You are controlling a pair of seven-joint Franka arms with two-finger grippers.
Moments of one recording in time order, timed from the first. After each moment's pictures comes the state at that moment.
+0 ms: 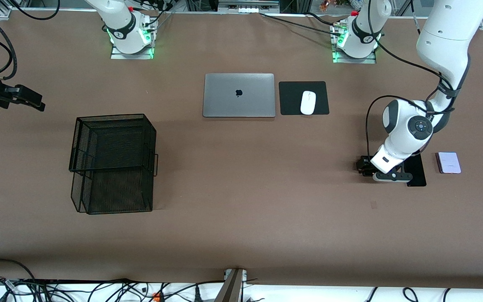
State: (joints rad) left arm 0.03 0.54 -0.03 -2.12 0.08 2.79 -0.05; right arm 0.02 0.03 -0.06 -1.63 -0.02 1.60 0.02
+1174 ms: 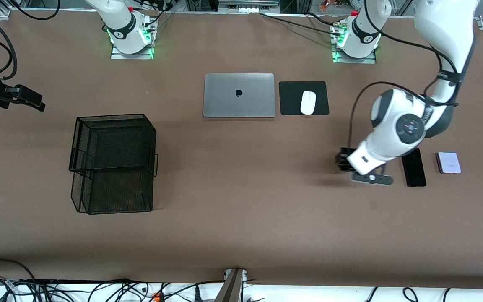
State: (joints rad) left arm 0.00 0.43 -0.29 -1.82 0.08 2.23 -0.20; right arm 0.02 0.03 -0.06 -1.63 -0.02 1.60 0.02
